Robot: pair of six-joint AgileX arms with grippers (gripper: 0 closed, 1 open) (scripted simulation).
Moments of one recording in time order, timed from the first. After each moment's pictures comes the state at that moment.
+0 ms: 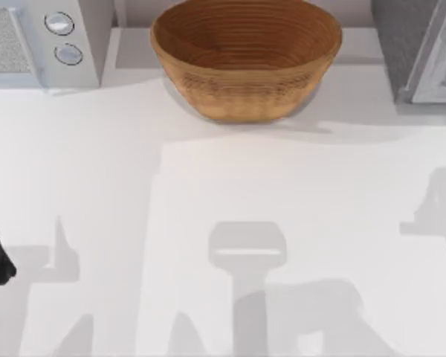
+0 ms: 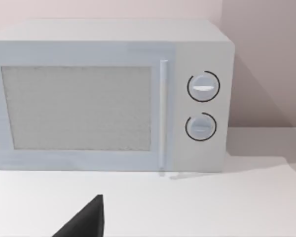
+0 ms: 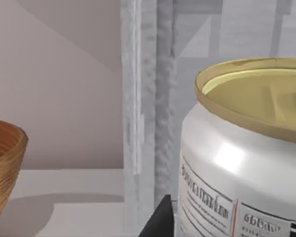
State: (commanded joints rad) left arm 0.00 0.00 0.00 0.00 0.00 0.00; right arm 0.15 0.51 0.20 0.32 0.19 0.00
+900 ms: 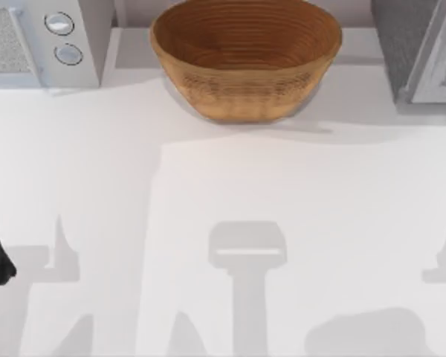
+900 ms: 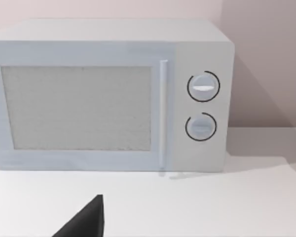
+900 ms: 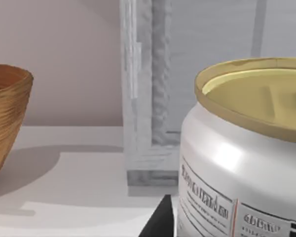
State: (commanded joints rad) left arm 0.00 0.00 0.00 0.00 0.00 0.00; right arm 0.00 0.00 0.00 0.00 0.00 0.00
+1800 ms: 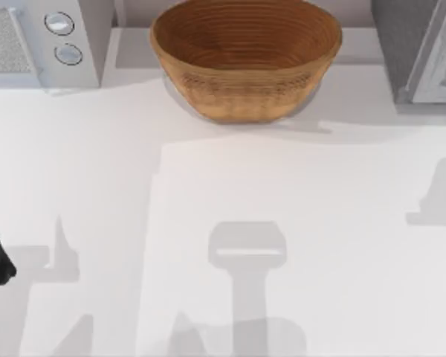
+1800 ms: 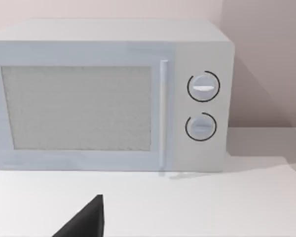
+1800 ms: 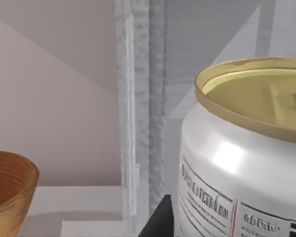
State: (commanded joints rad) left arm 0.00 0.00 0.00 0.00 0.00 0.00; right arm 0.05 0.44 0.55 -0.14 0.07 0.01
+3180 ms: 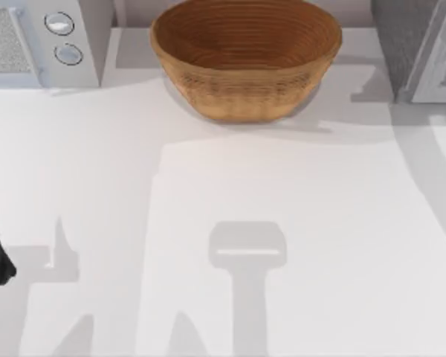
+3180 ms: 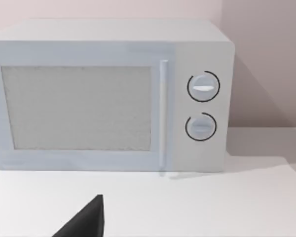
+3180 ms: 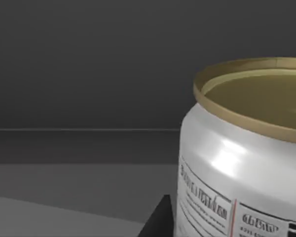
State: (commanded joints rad) left arm 0.00 0.00 0.00 0.00 0.00 0.00; right arm 0.18 1.29 1.70 -0.41 0.19 0.02
